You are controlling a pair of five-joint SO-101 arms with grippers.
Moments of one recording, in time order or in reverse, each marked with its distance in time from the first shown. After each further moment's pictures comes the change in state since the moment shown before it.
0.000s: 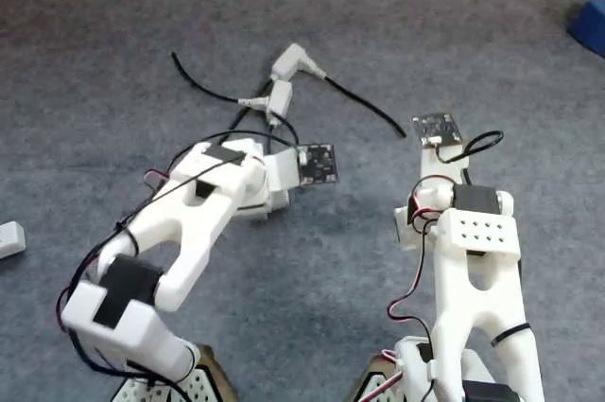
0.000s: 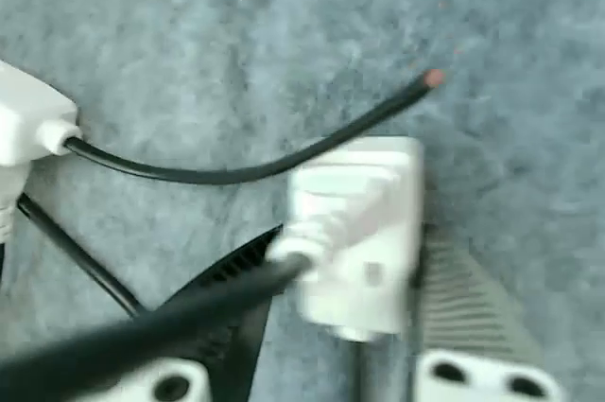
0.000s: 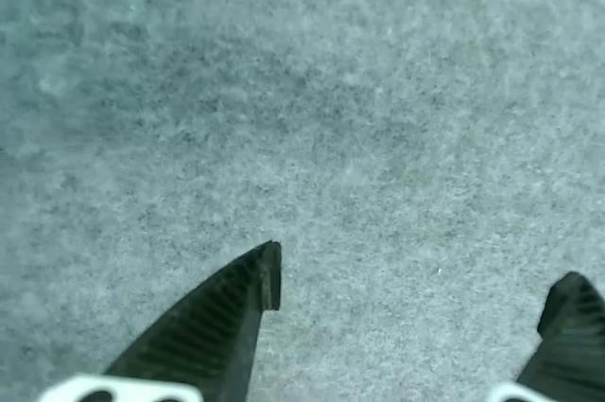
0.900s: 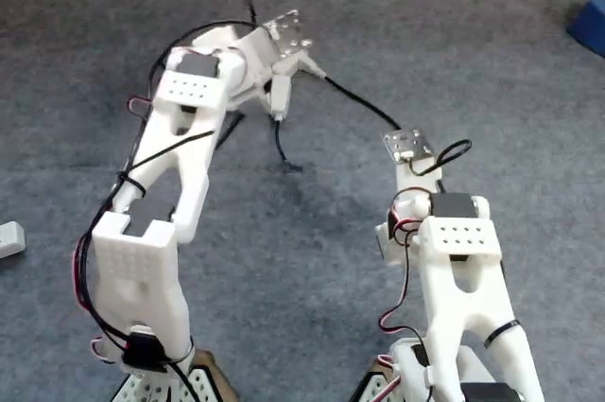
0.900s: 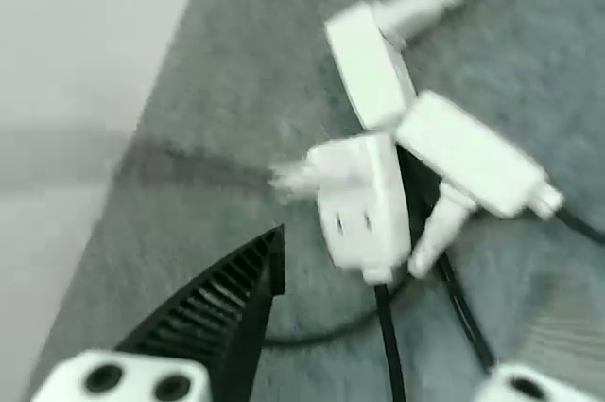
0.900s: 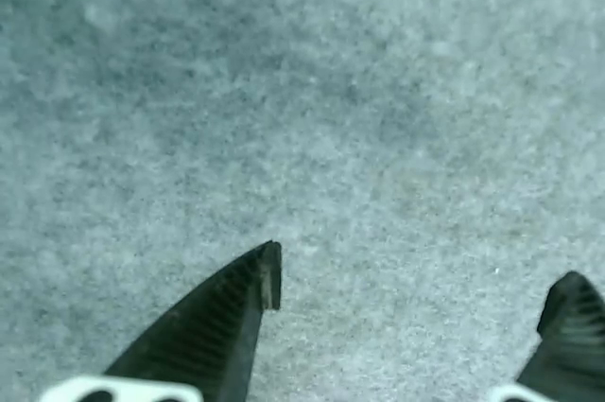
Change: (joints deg) left arm -8.7 21.9 -51.2 9.7 8.6; right arm -5.9 0.0 5.1 -0.5 0.0
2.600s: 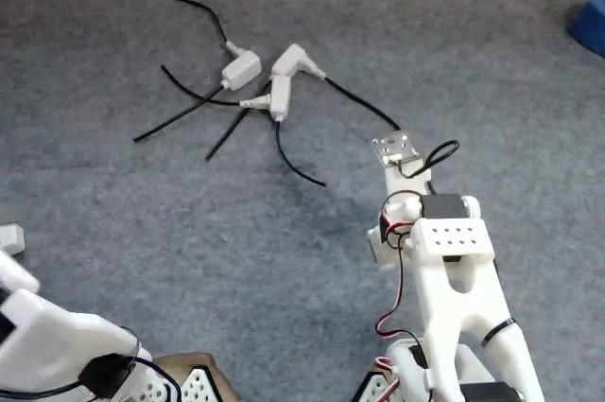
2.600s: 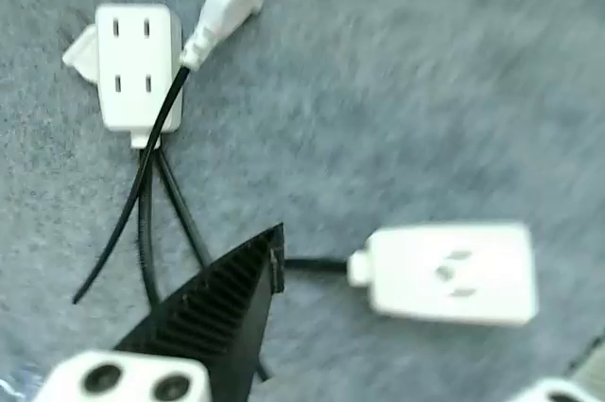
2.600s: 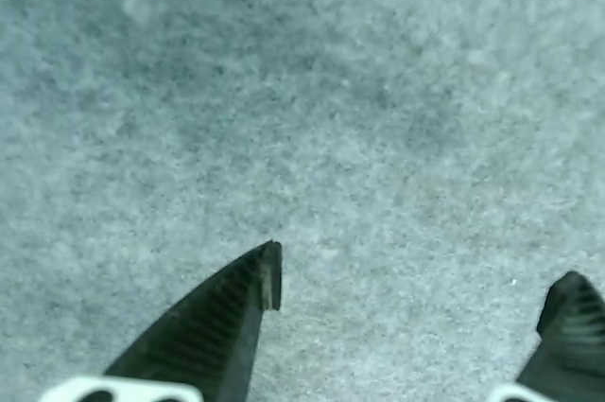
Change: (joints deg) left arm -65.1 -17.6 28.7 3.2 7.1; right arm -2.8 0.0 0.6 0.0 0.0
